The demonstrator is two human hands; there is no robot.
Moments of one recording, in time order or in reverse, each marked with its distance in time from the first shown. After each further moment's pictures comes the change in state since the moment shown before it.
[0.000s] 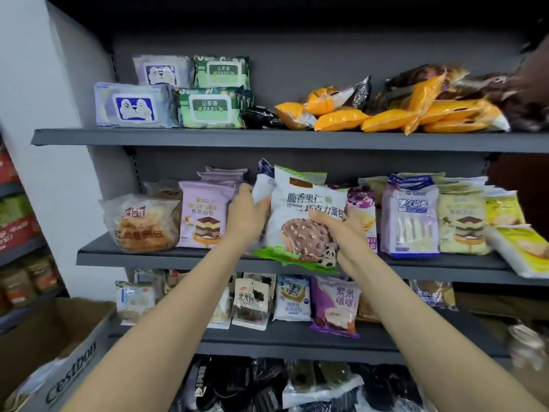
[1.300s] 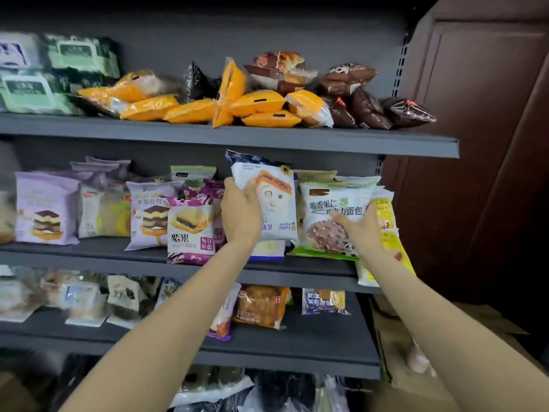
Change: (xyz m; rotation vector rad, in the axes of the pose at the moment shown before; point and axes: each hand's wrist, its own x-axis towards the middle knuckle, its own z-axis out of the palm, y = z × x) left_hand -0.050 0.183 0.332 -0.091 0.324 -0.056; right_hand 0.116 -0.052 -0.396 -0.492 0.197 -0.113
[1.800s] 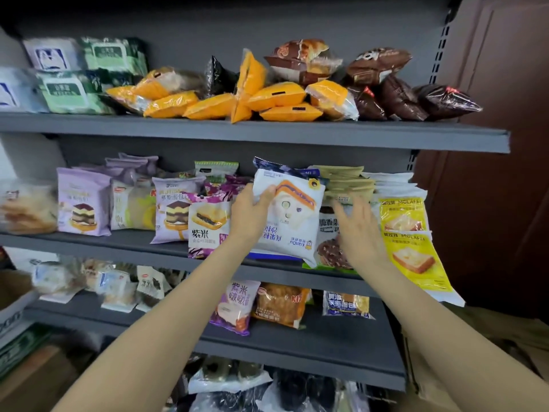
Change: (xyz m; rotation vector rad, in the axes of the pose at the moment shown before) left_hand 0.013 -0.023 -0.009 -0.131 -0.208 -0.009; right_hand -0.004 0.010 0.036 -1.099 -0.042 -0.618
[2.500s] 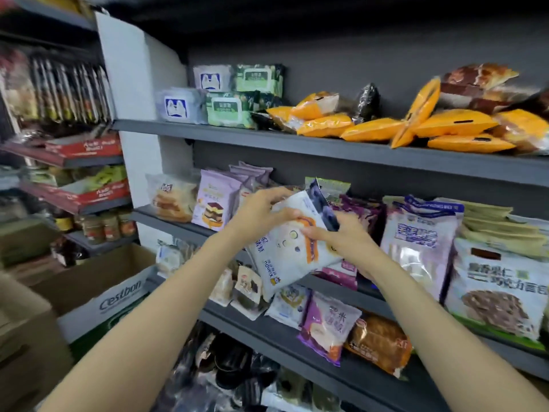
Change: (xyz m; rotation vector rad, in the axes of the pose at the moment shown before) left_hand 0.027 -0.021 -0.240 0.503 -0.164 0.252; right_hand 0.042 -0.247 -0.056 1.251 -0.510 -0.029
